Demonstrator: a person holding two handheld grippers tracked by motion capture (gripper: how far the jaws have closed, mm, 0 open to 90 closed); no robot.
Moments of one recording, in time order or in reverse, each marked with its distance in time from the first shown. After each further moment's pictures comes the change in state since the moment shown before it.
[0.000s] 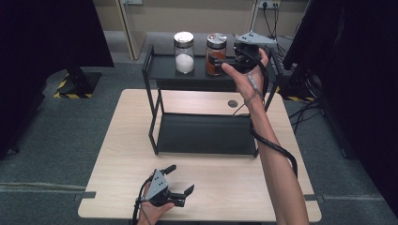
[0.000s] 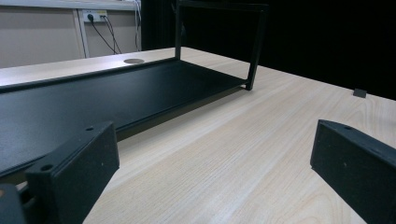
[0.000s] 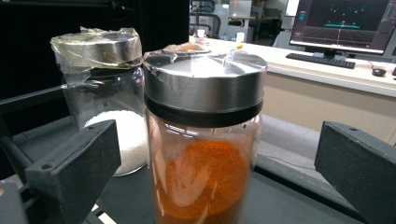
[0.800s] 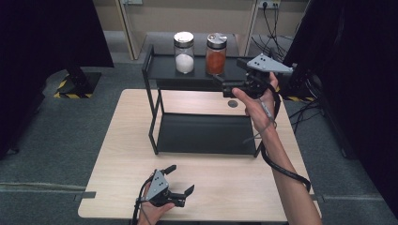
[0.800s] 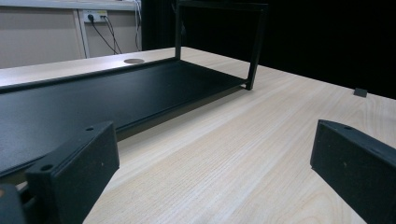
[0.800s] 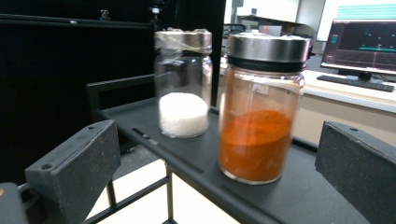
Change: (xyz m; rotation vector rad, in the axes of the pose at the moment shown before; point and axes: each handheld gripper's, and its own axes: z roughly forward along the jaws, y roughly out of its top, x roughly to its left) left arm -0.001 0.000 0.001 -0.002 0.003 0.001; right arm 0.001 -0.049 -0.055 -0.103 0.140 -0.027
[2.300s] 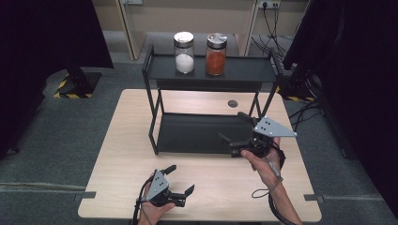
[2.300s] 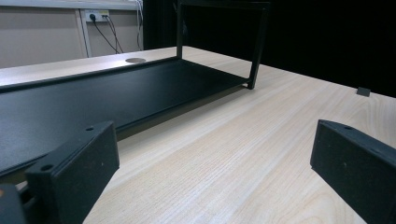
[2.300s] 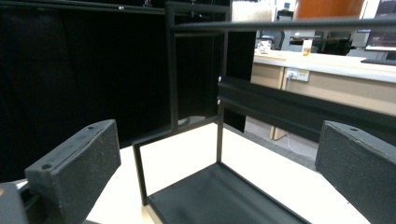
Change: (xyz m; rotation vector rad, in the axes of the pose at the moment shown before) left arm -0.001 0.000 0.000 0.005 0.009 0.005; right arm 0.028 -0.118 -0.069 0.005 0.125 0.028
